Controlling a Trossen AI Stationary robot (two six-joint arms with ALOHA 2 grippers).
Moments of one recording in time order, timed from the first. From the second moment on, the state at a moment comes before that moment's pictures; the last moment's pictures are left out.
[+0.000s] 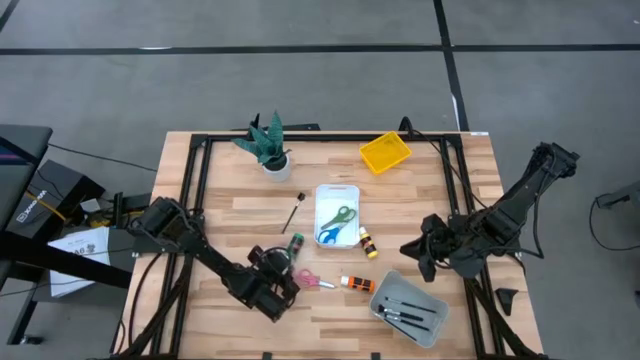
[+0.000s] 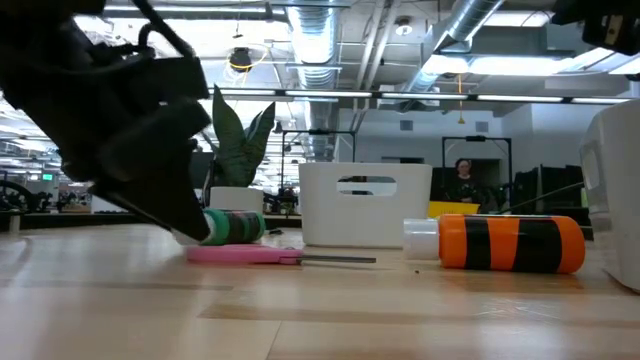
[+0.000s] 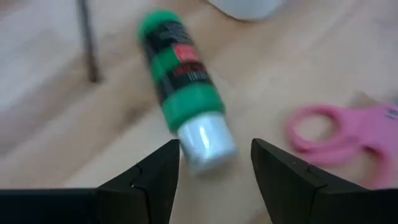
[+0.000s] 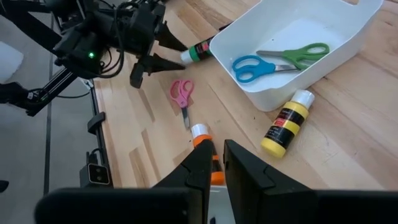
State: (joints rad) left arm -0.63 1.92 1.02 -0.51 -0.79 -1.35; right arm 0.77 0.97 0.84 -0.70 0.66 1.20
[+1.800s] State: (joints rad) left arm -0.15 1.78 1.02 -0.51 -0.21 -1.16; right arm 0.79 0.97 0.84 -0.72 0.73 1.22
